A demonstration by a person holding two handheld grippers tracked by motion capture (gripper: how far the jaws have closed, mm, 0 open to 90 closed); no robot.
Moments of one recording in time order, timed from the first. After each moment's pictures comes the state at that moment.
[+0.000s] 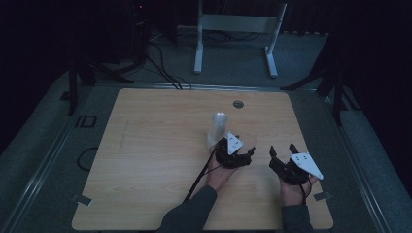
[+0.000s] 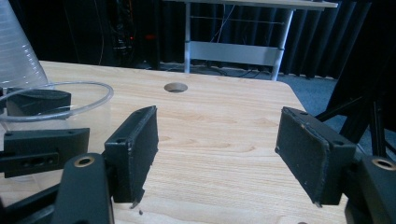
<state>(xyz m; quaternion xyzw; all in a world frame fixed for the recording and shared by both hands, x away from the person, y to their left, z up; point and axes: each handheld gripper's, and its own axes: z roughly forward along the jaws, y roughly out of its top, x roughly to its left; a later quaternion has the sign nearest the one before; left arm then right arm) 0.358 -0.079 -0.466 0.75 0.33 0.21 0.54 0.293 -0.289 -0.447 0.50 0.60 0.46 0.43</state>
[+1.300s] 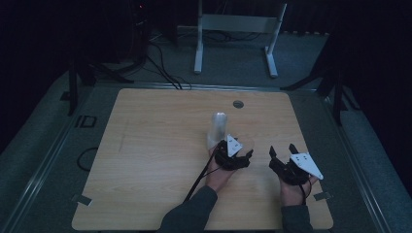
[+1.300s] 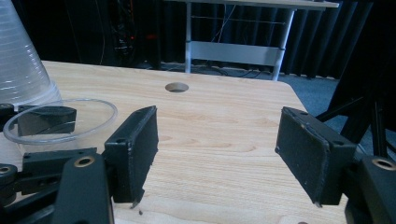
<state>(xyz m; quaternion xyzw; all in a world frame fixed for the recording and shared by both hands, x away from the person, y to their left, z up) 0.359 -0.079 -0.480 0.75 0.33 0.22 0.52 0.292 -0.289 -0.447 0.50 0.60 0.46 0.43</state>
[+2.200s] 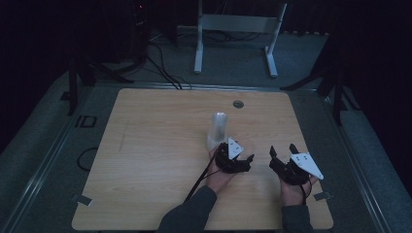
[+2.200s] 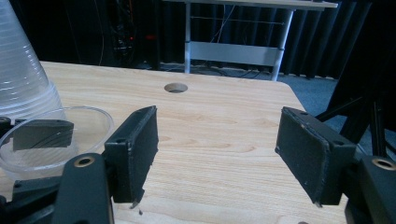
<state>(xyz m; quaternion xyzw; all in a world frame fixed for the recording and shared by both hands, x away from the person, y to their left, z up) 0.354 -0.081 -0.486 0.77 0.32 0.21 0.51 0.292 -0.289 -0.446 0.50 0.60 0.46 0.43</state>
